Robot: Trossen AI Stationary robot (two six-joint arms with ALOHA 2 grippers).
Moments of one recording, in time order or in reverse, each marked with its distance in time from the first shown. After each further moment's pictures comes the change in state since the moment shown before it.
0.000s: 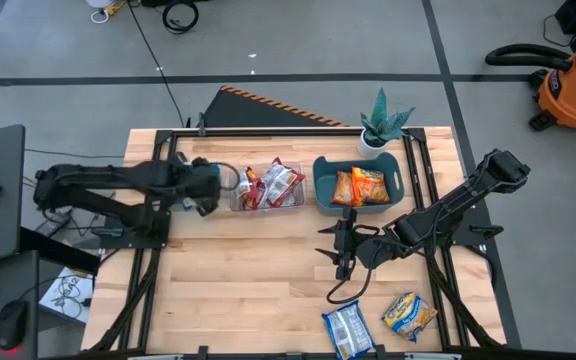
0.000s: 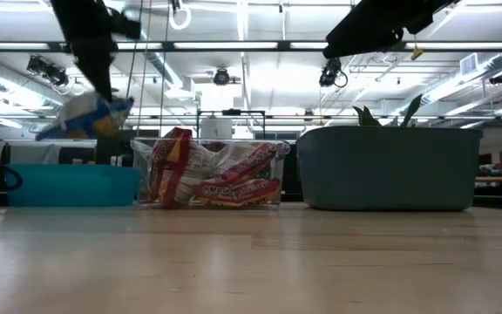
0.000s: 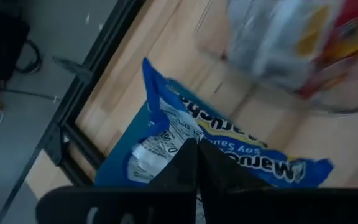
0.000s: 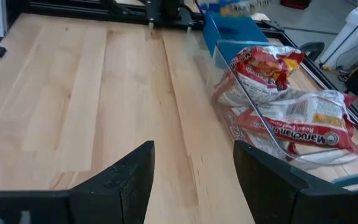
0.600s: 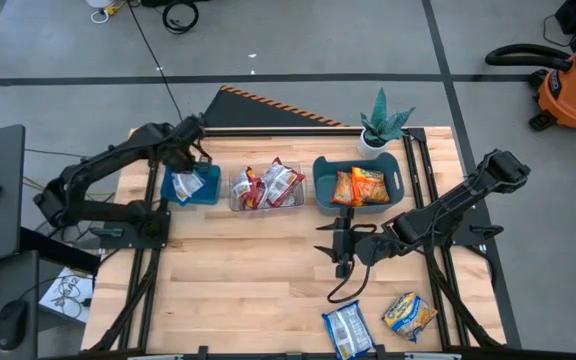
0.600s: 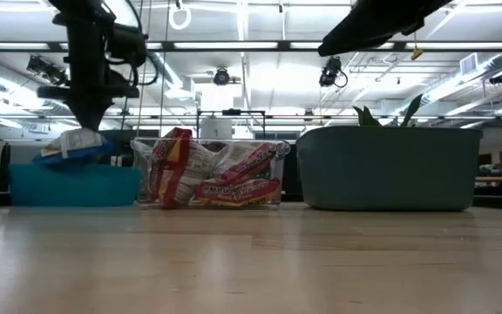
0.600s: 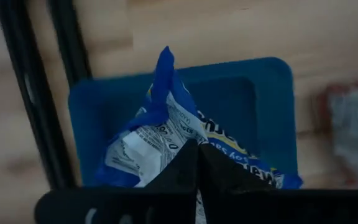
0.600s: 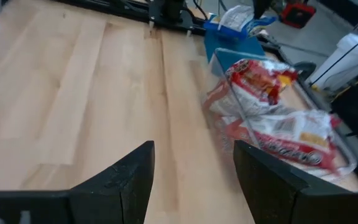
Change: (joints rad) left arm 0.714 0.037 -0.094 0.111 0.411 -0.135; right arm -0.023 0.000 0.000 0.021 -0.007 -0.138
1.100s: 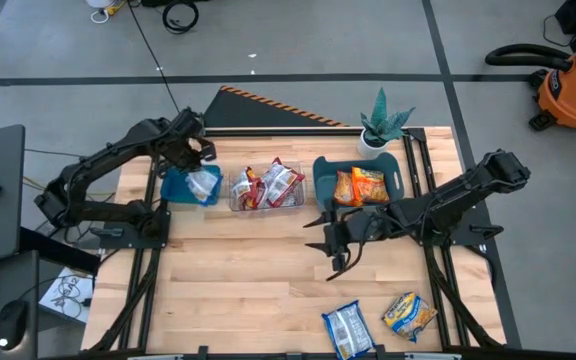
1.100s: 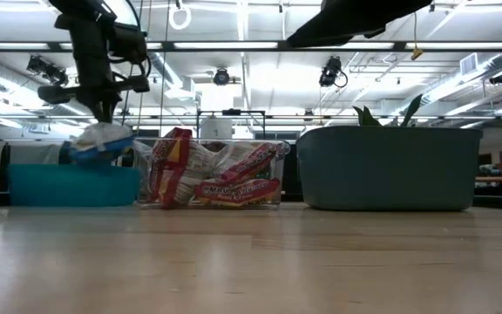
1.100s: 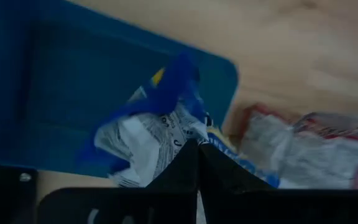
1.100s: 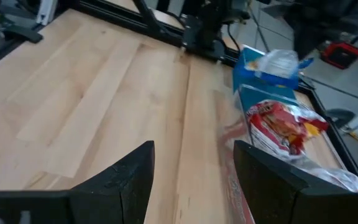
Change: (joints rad) left arm 0.070 0.008 0.024 0.049 0.247 -0.407; right arm -0.152 0.000 0.000 0.143 -0.304 -0.272
